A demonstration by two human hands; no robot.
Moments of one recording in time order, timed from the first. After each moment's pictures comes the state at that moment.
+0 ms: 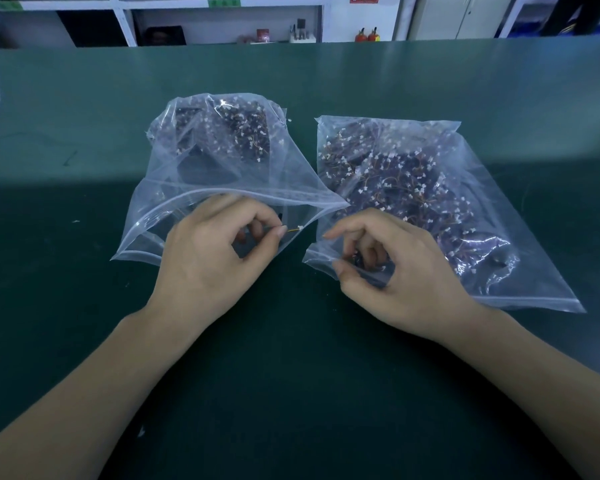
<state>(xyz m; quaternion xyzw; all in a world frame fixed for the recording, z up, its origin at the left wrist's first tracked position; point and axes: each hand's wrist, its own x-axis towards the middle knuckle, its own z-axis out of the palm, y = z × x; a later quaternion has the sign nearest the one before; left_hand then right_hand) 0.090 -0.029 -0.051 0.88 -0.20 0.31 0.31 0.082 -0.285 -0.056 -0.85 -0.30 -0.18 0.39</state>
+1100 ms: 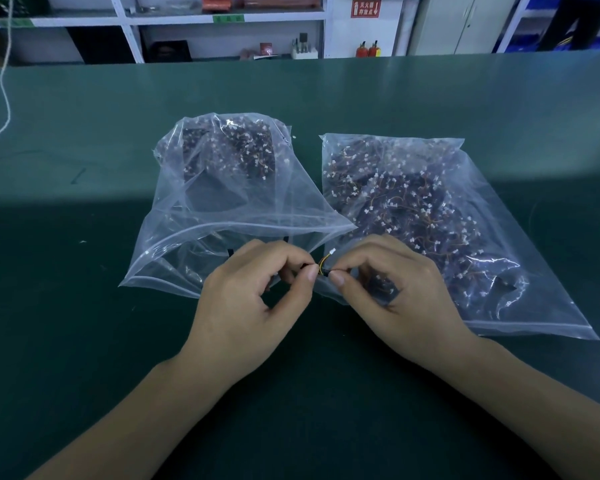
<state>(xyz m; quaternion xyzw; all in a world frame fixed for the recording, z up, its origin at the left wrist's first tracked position) 0.066 -0.056 -0.050 0.85 -0.23 0.24 0.41 0.088 -0.275 -0.063 -0.83 -0.30 -0.21 0.42</state>
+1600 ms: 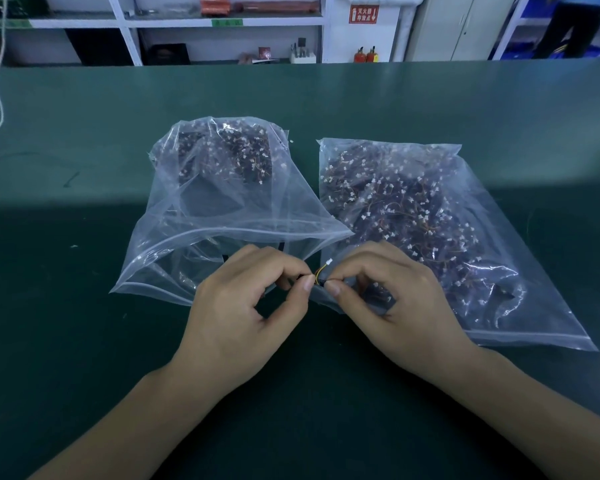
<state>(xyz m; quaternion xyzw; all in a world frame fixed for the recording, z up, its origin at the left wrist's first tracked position) 0.066 -0.055 -0.049 0.85 -0.24 0.25 0.39 0.086 -0.275 -0.060 -0.83 -0.30 -0.20 0.43</state>
